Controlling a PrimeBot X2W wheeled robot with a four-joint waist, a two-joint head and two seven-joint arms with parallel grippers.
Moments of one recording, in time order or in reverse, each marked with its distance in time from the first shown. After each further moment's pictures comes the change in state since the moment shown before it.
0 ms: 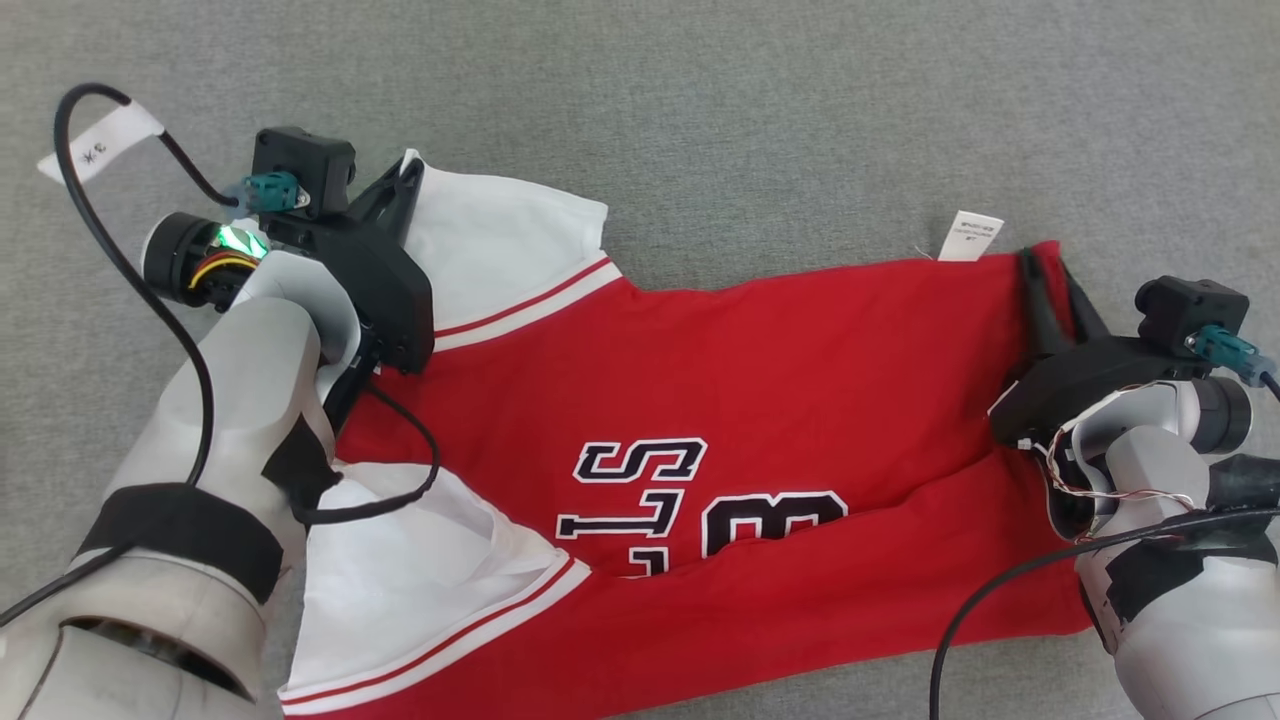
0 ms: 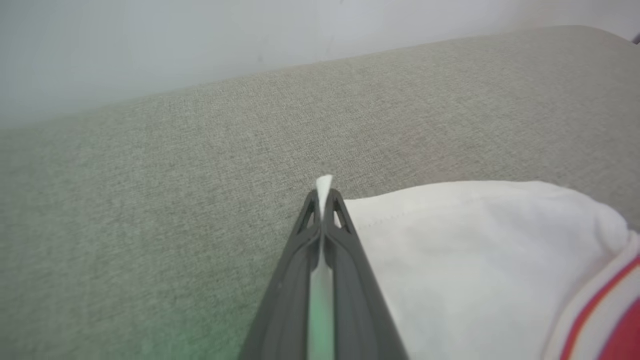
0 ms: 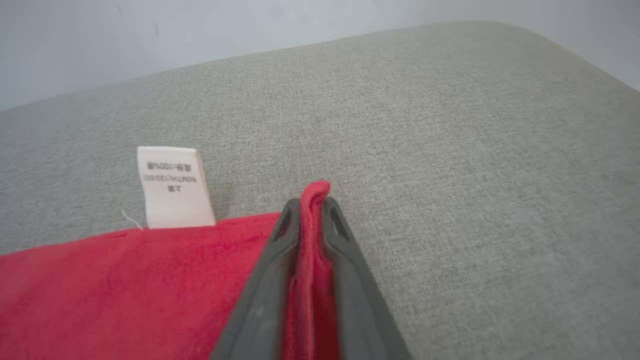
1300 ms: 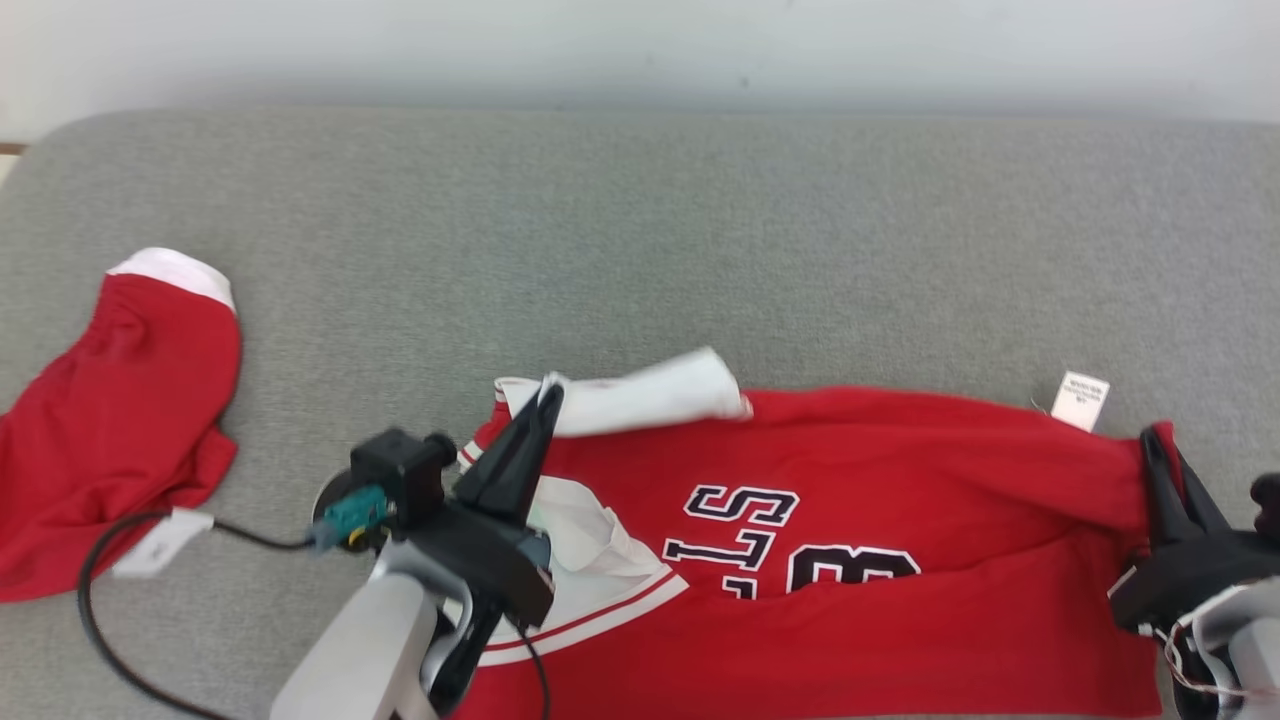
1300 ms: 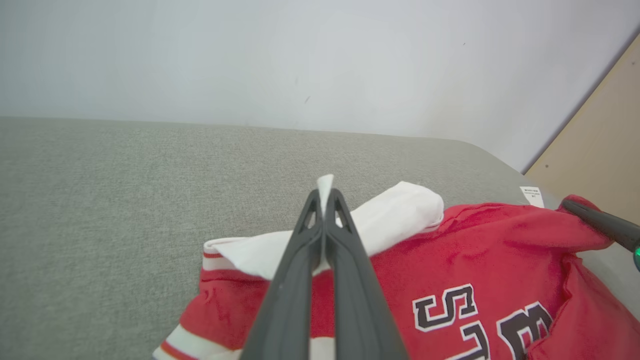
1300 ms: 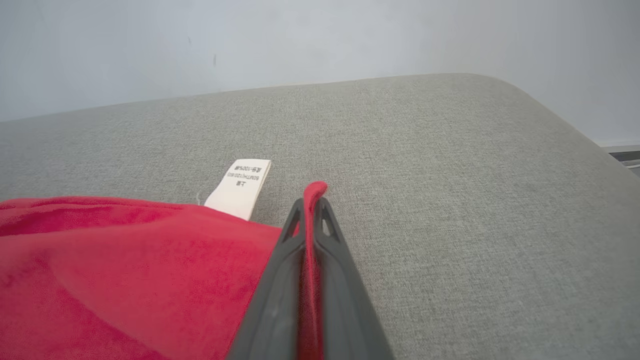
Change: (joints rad) left arm 0.638 -0.004 0.207 -0.703 0.066 0.000 -0.064; right arm 0.407 -0.164 -0.059 -0.275 0.028 0.000 0.000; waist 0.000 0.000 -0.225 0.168
